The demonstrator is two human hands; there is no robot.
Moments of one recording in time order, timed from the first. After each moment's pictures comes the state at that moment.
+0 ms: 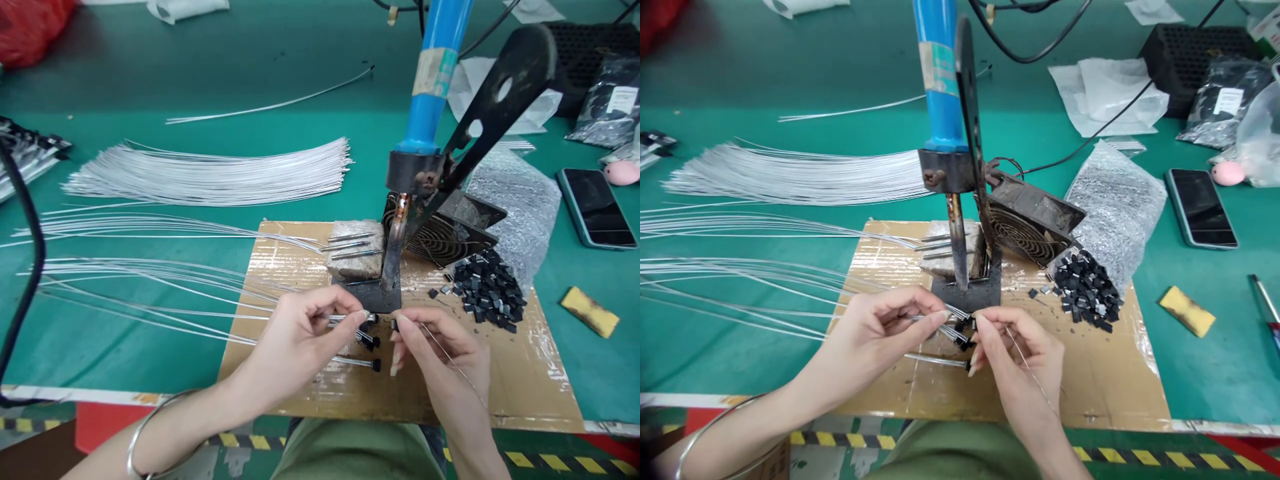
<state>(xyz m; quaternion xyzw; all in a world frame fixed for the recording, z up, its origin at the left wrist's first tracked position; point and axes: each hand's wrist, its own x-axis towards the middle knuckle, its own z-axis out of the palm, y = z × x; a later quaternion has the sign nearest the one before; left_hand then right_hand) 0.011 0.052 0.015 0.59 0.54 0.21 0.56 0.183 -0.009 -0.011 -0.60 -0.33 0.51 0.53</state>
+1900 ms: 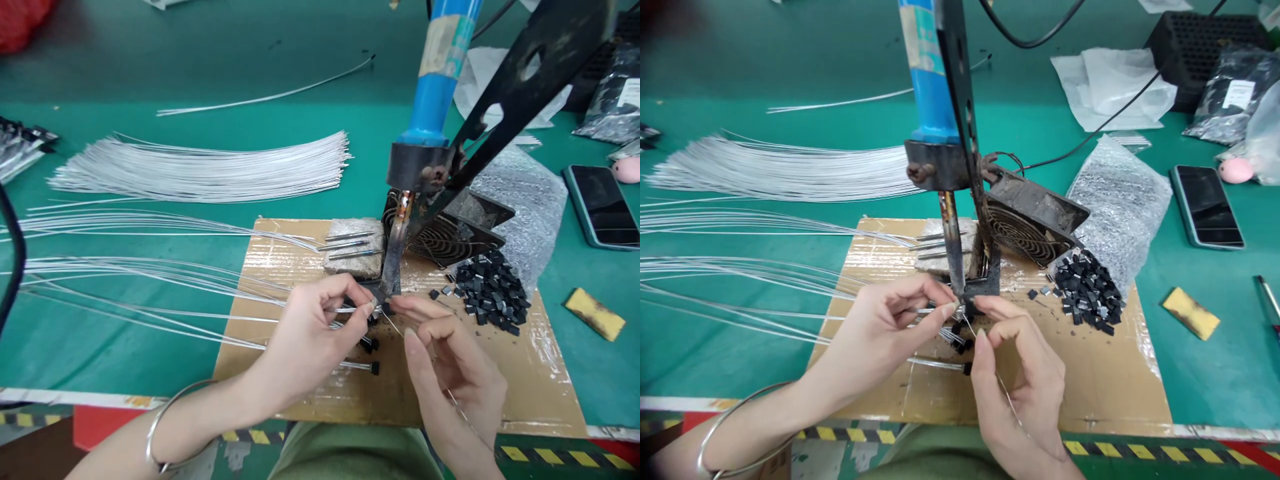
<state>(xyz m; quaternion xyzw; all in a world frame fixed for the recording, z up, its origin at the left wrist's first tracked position) 0.032 0.058 0.015 0.57 0.54 0.28 0.55 0.182 -0.017 -0.013 -0.59 -0.48 0.37 0.54</state>
